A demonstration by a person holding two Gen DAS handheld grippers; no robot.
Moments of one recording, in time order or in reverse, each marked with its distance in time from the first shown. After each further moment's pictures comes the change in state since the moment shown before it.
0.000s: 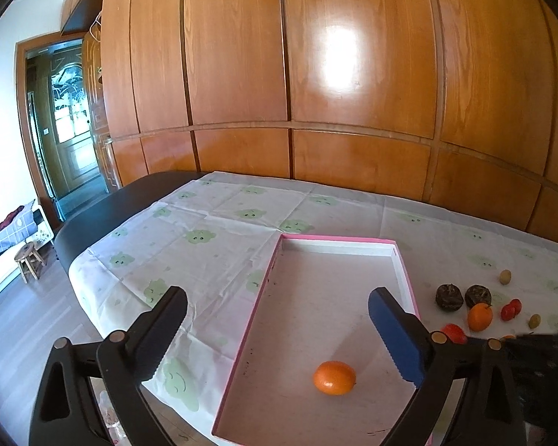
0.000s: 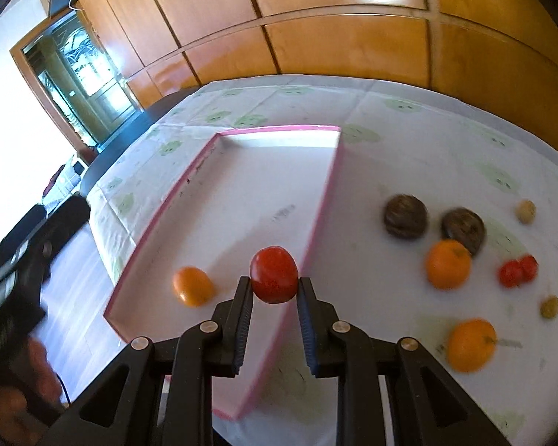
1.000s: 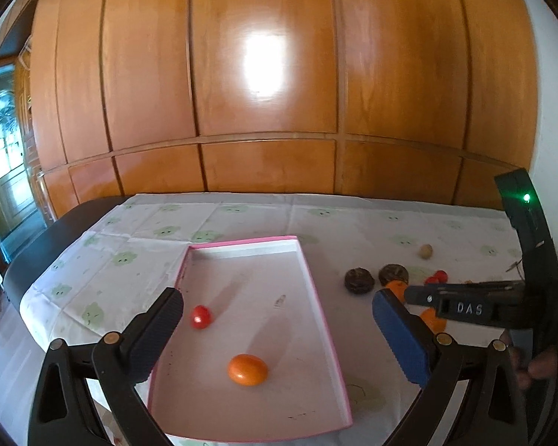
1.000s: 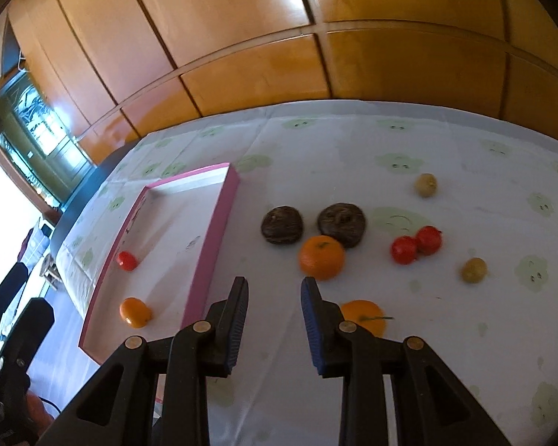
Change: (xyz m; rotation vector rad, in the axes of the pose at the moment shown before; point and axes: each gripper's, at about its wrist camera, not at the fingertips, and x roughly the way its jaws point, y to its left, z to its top) left arm -0.038 -0.060 -0.004 0.154 -0.032 -0.277; right arm -0.063 -0.081 -0.027 0.219 -0.132 -0.124
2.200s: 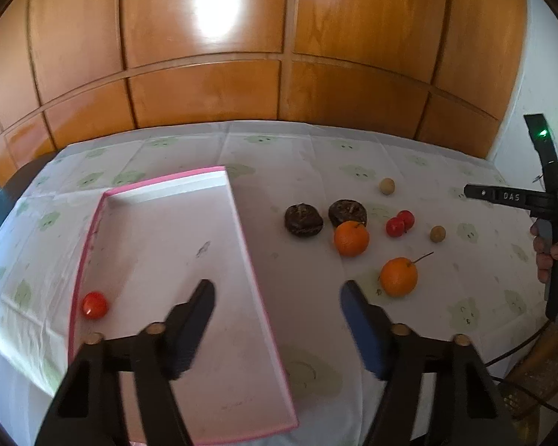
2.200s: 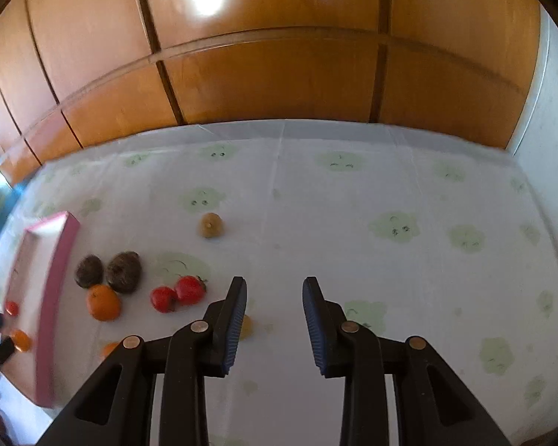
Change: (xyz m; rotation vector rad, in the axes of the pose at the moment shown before) left arm 0.074 -0.040 -0.006 0.044 0.298 -0.210; right arm -0.040 -0.168 0.046 0.087 -0.013 -0.307
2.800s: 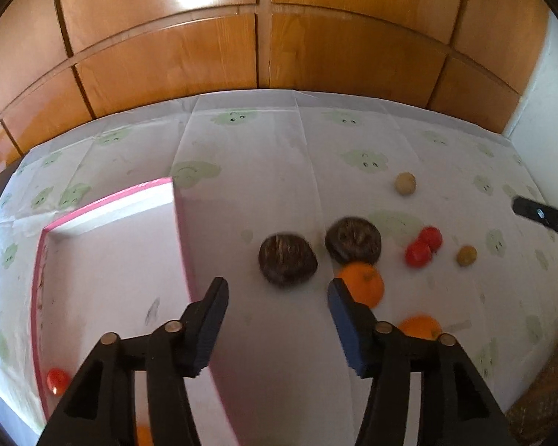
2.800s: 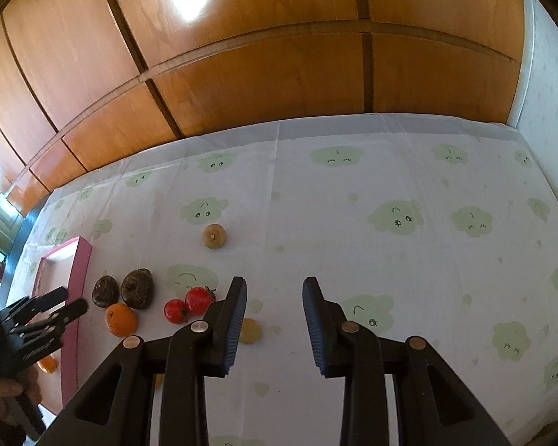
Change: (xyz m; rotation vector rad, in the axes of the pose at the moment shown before) left arm 0.101 -0.022 0.068 0.043 0.177 0.009; right arm -0.004 -0.012 0.004 0.100 0.005 0.053
